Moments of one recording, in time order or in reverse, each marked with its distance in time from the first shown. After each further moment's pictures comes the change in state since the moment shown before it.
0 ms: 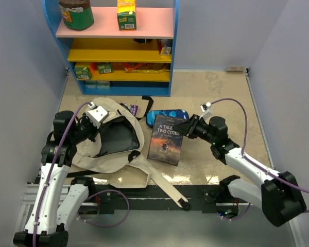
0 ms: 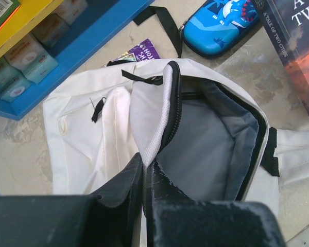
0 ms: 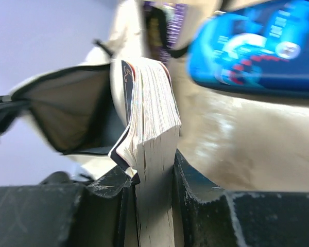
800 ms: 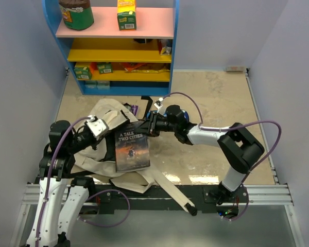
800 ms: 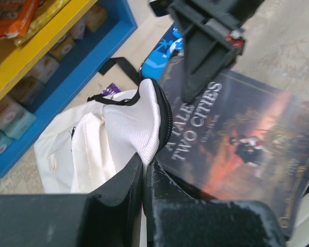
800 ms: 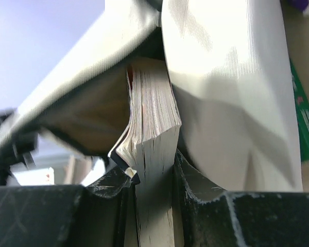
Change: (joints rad) left arm 0.001 -0.140 -0.055 0.025 0.228 0.026; right arm 0.322 0.629 0.439 0.173 -0.183 0.307
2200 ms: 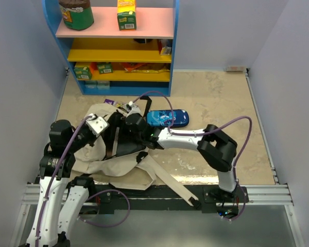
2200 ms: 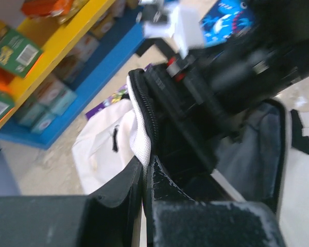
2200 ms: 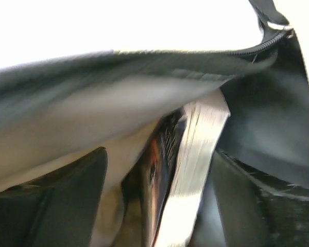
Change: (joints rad) left arm 0.000 0.001 -0.002 0.004 -0.145 0.085; right arm 0.340 0.264 0.454 -0.286 0.647 -0.127
